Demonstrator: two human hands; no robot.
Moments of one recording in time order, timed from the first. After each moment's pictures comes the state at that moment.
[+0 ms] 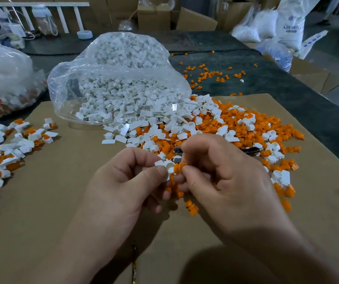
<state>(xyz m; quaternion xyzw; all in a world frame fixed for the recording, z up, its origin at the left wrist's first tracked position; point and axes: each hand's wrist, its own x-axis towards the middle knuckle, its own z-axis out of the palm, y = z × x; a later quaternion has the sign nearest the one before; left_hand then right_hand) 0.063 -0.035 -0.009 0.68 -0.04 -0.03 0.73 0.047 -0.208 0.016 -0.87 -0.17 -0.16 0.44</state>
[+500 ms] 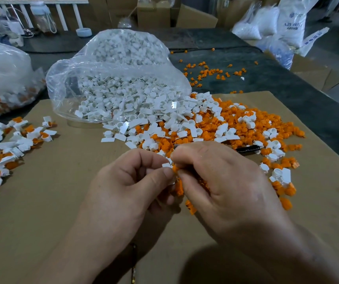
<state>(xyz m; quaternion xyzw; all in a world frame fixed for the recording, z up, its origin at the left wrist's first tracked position) 0.061 -0.039 -0.010 0.72 -0.08 0.00 0.69 0.047 -0.206 0.022 -0.91 -0.25 -0.21 0.27</state>
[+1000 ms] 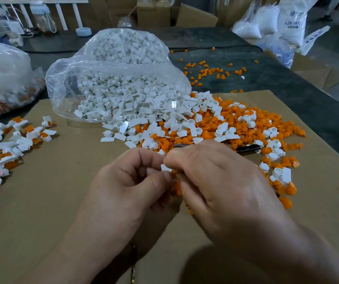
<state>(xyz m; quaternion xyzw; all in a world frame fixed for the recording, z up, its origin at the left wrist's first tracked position) 0.060 -0.039 -0.009 0.71 -0.11 0.00 0.69 0.046 -0.207 0.024 -0.91 -0.29 -0.20 0.23</state>
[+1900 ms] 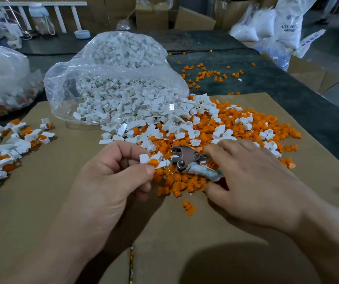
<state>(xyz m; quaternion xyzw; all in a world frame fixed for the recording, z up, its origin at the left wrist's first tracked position) 0.076 -0.026 -0.013 0.68 -0.05 0.01 0.73 0.064 -0.247 0.022 -0.99 -0.12 0.00 0.01</state>
